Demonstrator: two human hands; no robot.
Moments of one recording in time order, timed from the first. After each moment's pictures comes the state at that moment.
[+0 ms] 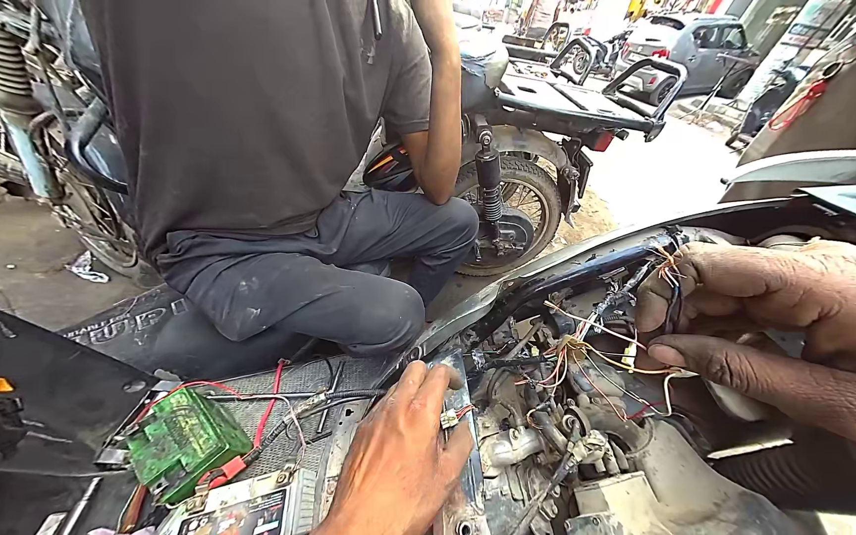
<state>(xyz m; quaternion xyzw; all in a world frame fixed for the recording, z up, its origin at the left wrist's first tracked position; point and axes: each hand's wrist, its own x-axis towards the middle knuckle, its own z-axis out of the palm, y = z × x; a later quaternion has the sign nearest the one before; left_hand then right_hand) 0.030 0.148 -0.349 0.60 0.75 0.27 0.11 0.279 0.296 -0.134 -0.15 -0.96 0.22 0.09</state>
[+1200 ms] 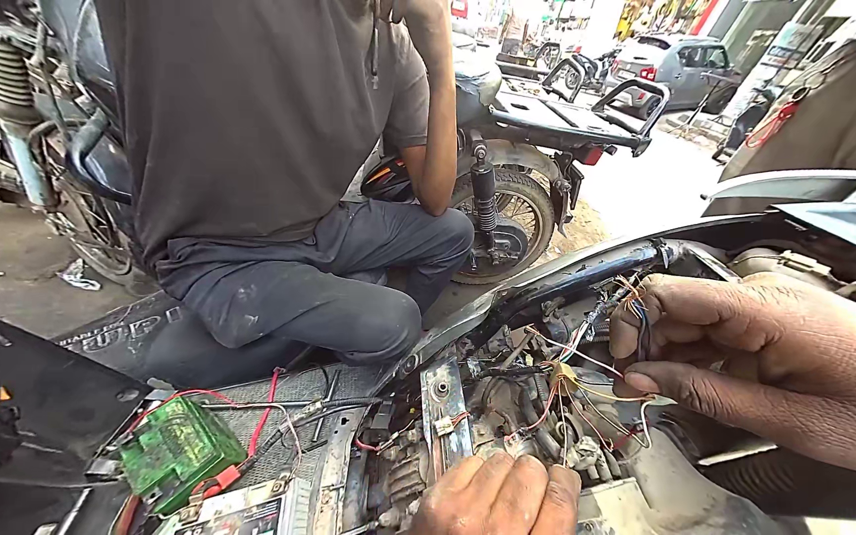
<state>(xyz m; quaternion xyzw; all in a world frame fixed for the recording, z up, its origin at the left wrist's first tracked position) 0.105 0.123 -0.322 0.71 0.57 0.38 -0.17 0.276 0.289 -0.138 -0.12 -0.96 0.23 0.08</state>
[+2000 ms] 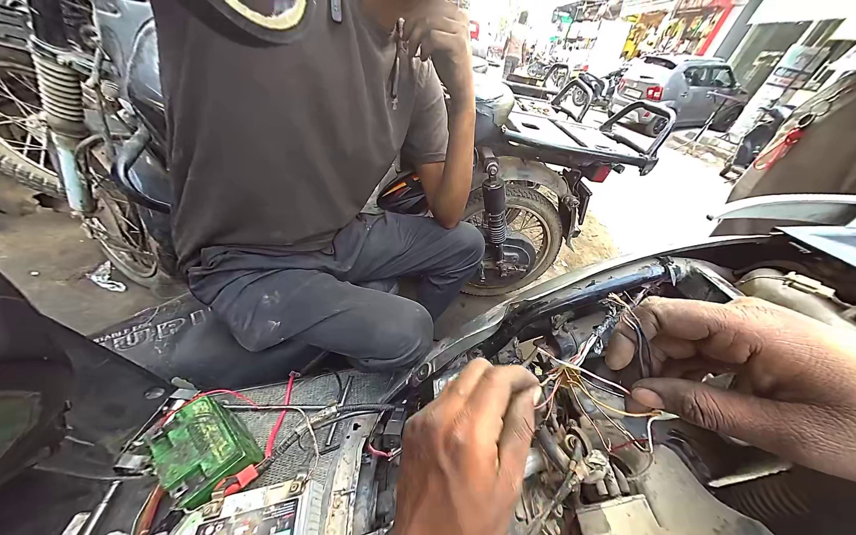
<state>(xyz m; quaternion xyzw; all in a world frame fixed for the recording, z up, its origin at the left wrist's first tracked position) 0.069 0.154 -0.299 0.57 0.63 0.53 0.01 0.274 0.290 -0.140 -0.14 -0.94 0.31 0.05</state>
